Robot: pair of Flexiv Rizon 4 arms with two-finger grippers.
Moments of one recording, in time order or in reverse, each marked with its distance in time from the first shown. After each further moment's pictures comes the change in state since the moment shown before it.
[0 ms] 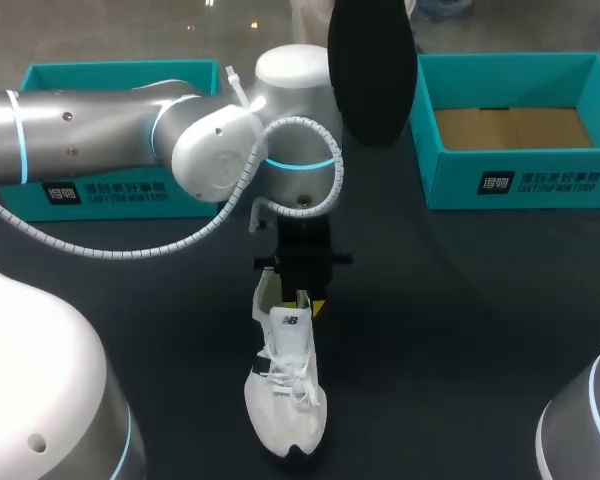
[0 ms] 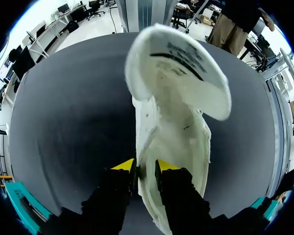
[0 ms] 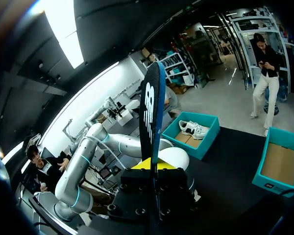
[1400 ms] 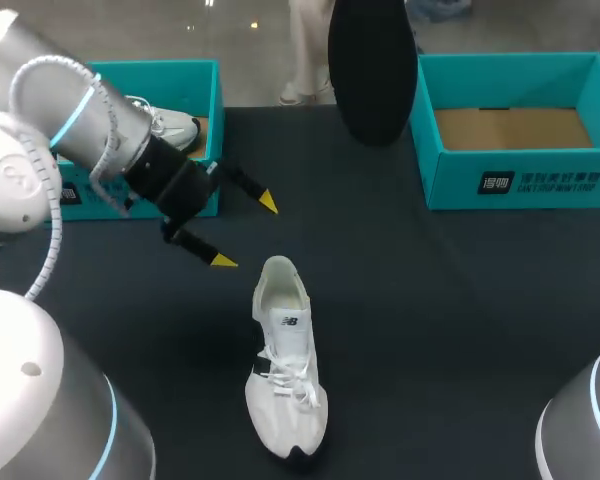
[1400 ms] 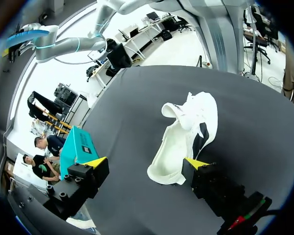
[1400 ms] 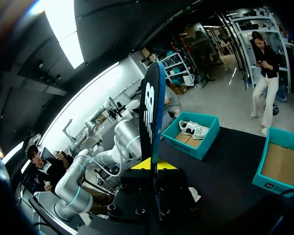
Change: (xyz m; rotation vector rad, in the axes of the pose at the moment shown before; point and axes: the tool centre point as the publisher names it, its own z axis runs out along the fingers) left arm 0.071 0.004 -0.137 0.119 -0.792 -0.418; right arm 0.000 -0.001 0.000 -0.001 0.001 0.000
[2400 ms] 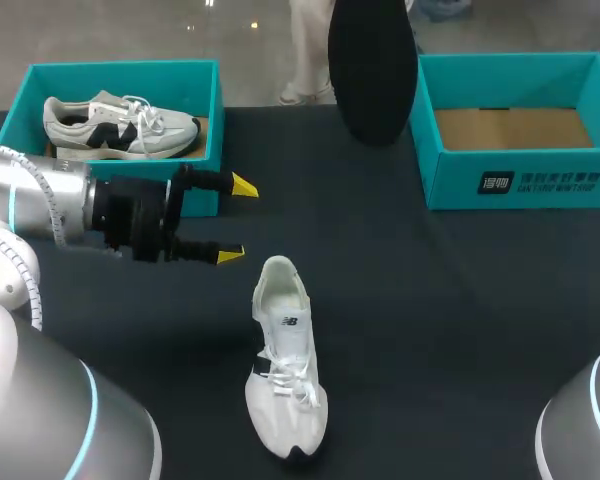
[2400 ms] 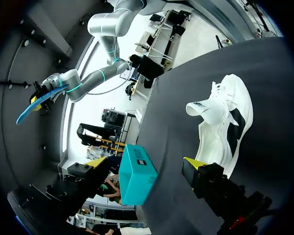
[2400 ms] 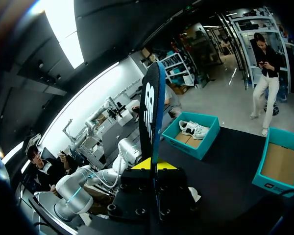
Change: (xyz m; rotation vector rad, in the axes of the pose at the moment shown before) left arm -0.020 -0.019 -0.027 0.075 -0.516 0.312; right arm 0.000 0.000 0.000 0.000 0.000 0.000
